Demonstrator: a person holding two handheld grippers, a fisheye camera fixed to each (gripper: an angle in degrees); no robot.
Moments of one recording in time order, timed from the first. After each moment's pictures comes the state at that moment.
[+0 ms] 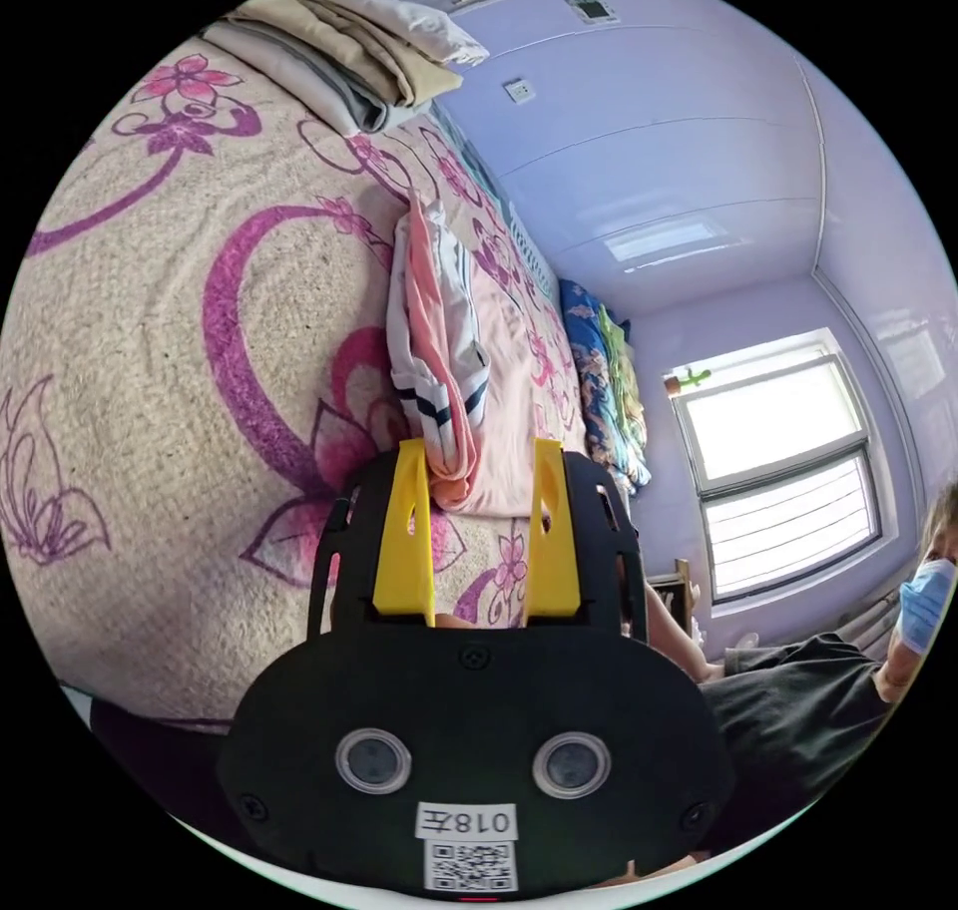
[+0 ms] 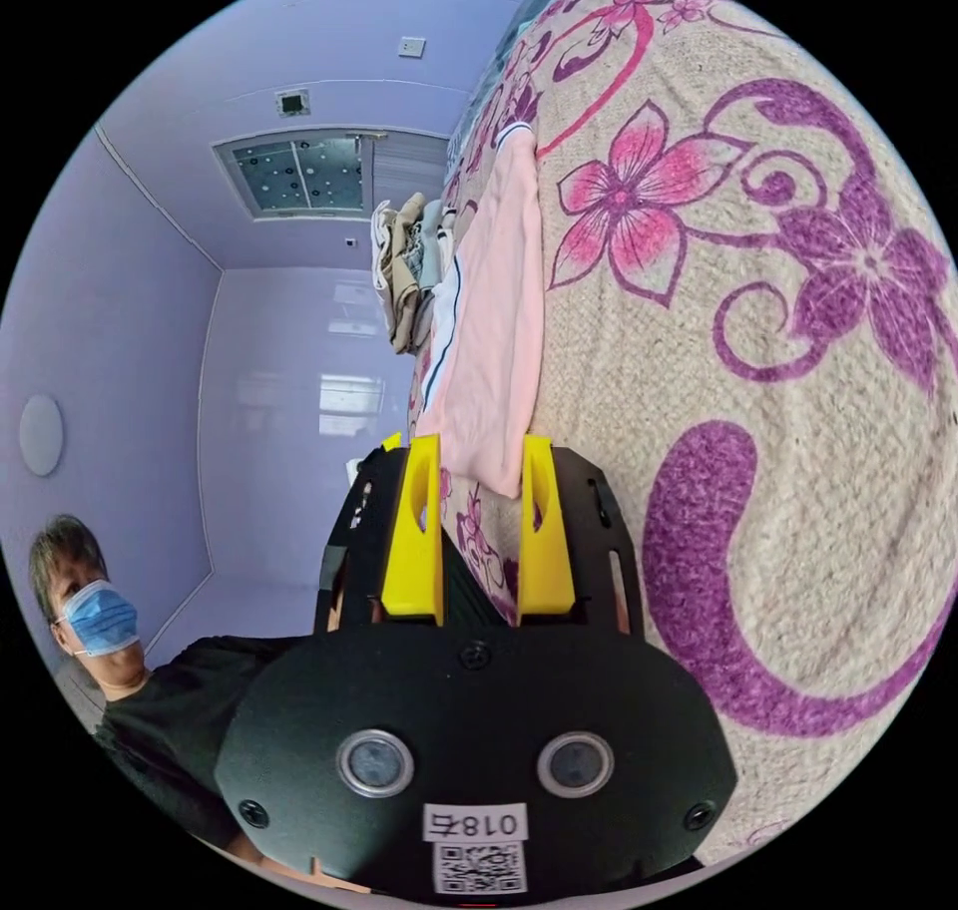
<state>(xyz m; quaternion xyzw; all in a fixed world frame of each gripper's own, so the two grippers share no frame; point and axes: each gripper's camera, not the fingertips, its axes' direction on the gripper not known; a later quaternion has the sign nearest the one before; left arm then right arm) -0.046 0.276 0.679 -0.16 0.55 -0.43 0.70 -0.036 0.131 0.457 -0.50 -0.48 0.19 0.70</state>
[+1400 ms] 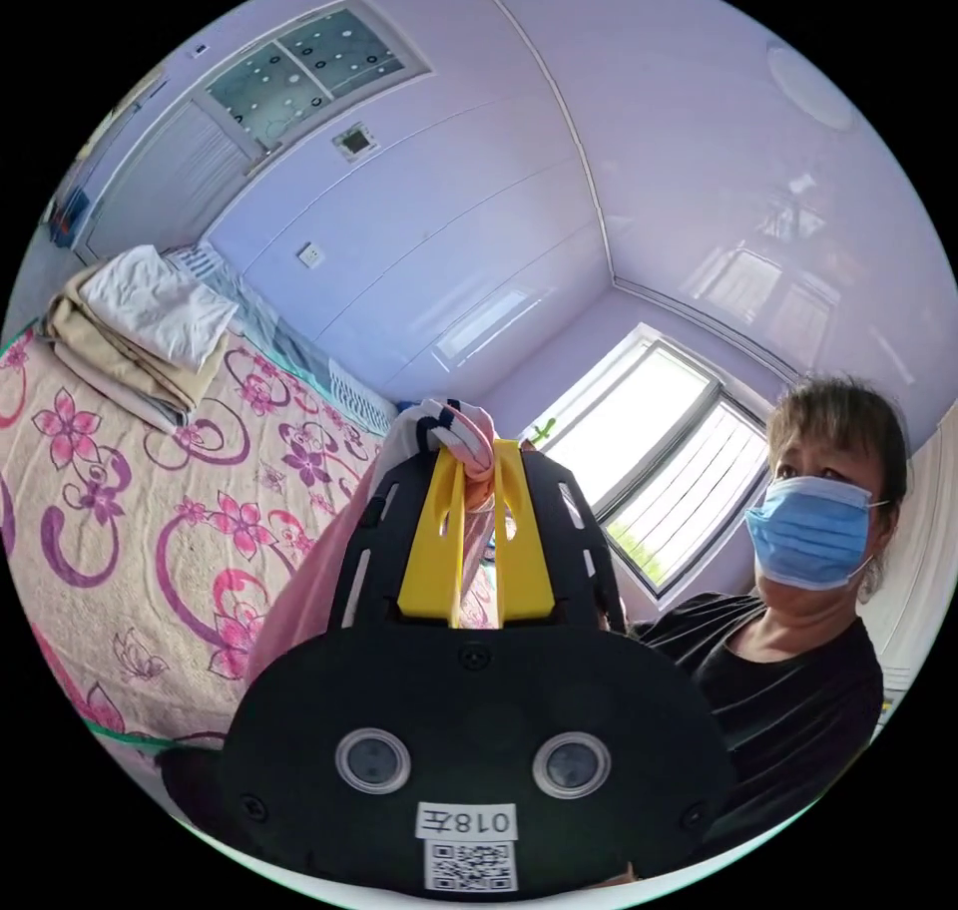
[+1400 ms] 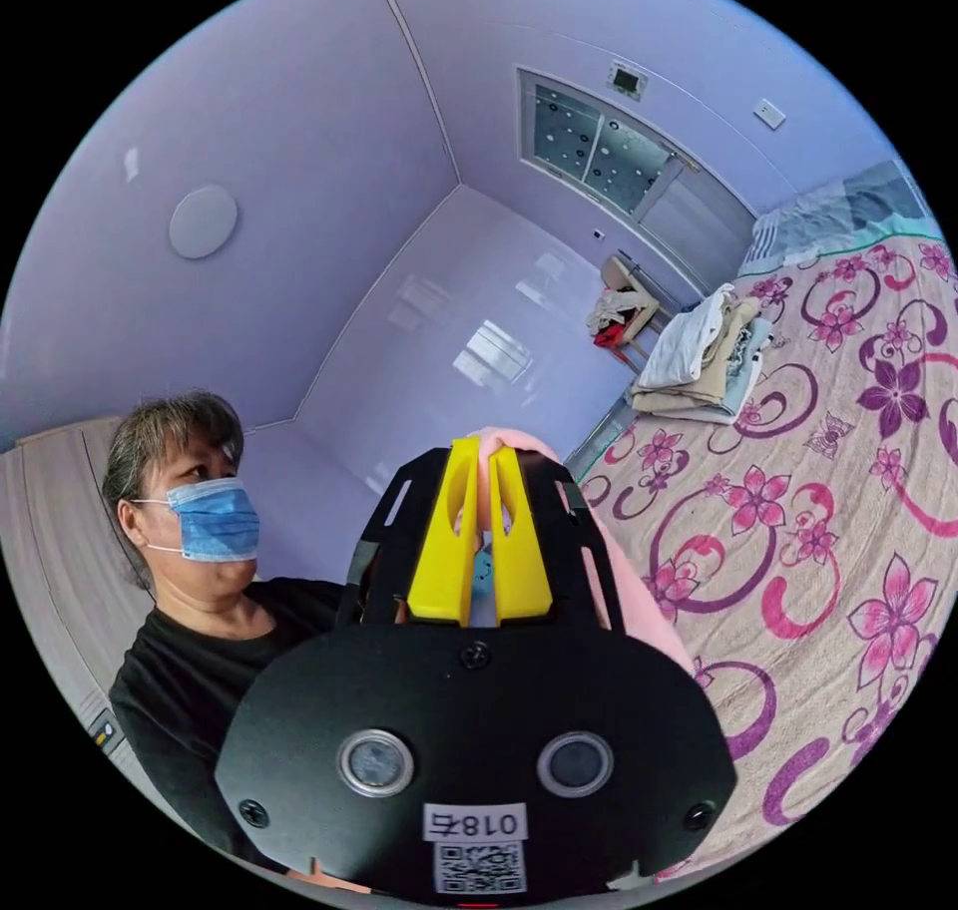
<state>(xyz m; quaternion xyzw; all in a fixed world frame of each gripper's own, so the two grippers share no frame) -0.313 0.353 0.556 0.14 0.59 -0.39 0.69 -0.147 -0.122 0.343 -0.31 -0.71 0.02 0.63</state>
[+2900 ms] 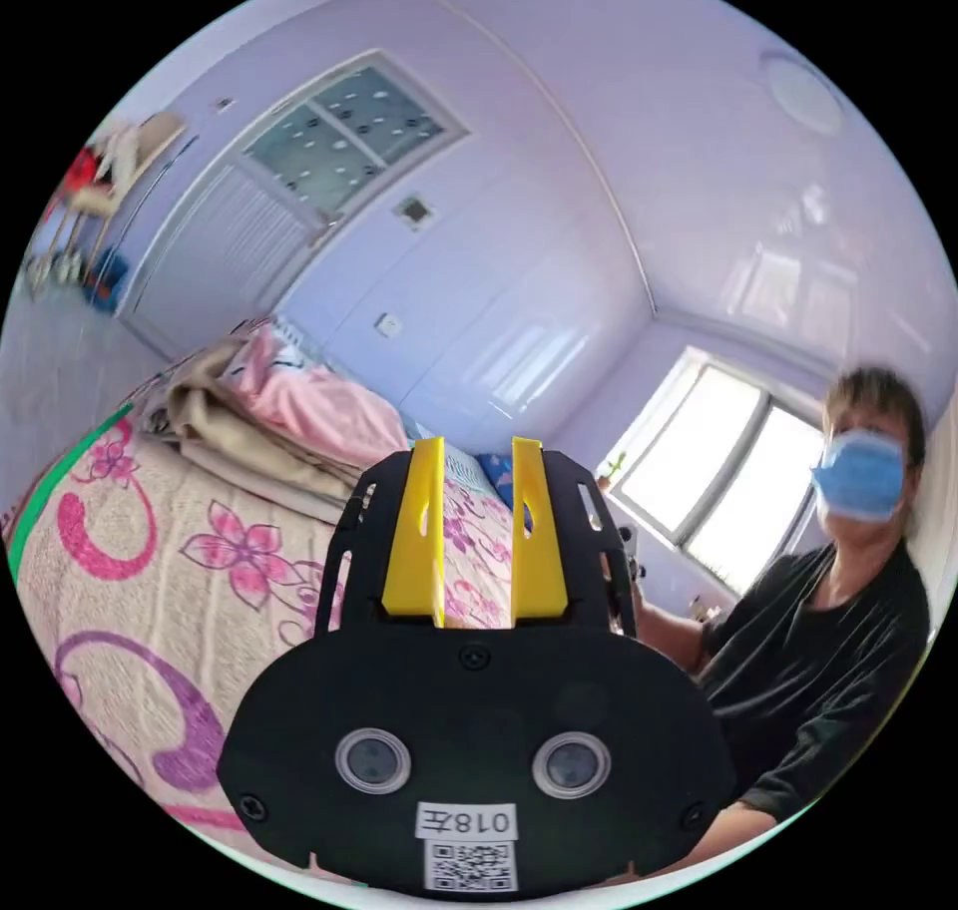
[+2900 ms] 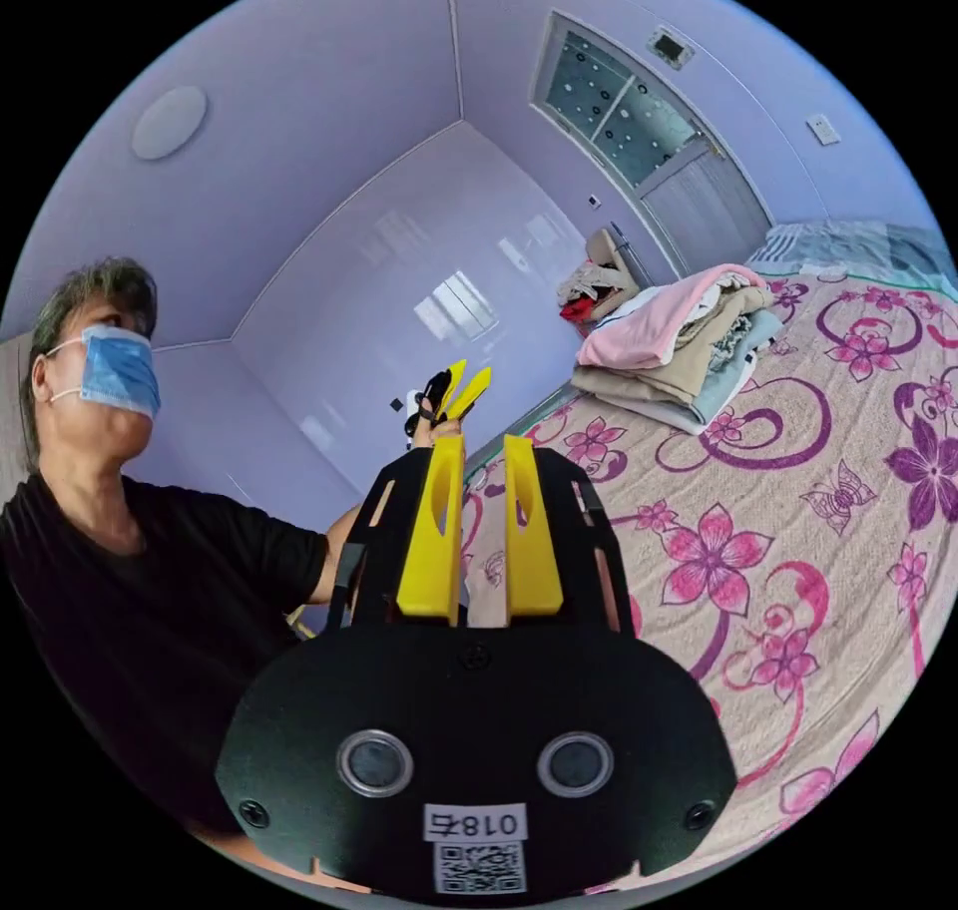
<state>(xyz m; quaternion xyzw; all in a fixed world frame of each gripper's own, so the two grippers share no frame) -0.423 0.521 0.595 0.20 0.49 -0.37 0.76 -0.250 0.037 0.288 -0.27 -0.67 -0.12 0.68</state>
